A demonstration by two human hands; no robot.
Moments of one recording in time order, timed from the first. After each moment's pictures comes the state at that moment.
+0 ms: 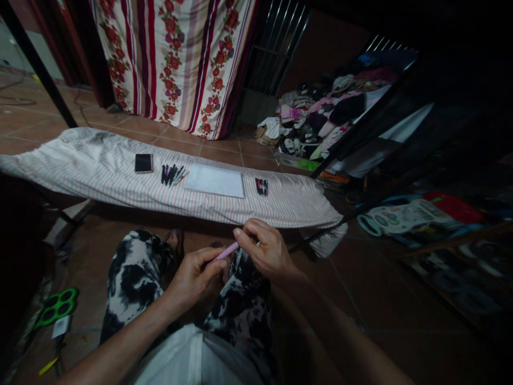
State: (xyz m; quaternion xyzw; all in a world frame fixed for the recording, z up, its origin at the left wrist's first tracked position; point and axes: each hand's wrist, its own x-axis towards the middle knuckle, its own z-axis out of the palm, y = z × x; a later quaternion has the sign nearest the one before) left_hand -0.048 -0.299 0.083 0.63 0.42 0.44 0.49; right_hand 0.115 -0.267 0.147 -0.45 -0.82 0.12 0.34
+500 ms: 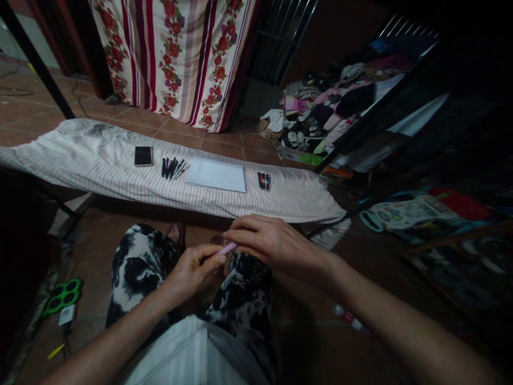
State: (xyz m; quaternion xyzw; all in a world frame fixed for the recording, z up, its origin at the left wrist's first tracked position) left_hand -0.053 -0.296 0.087 0.60 0.43 0.40 0.55; right_hand 0.130 -0.257 0.186 -0.25 -0.96 0.07 0.07
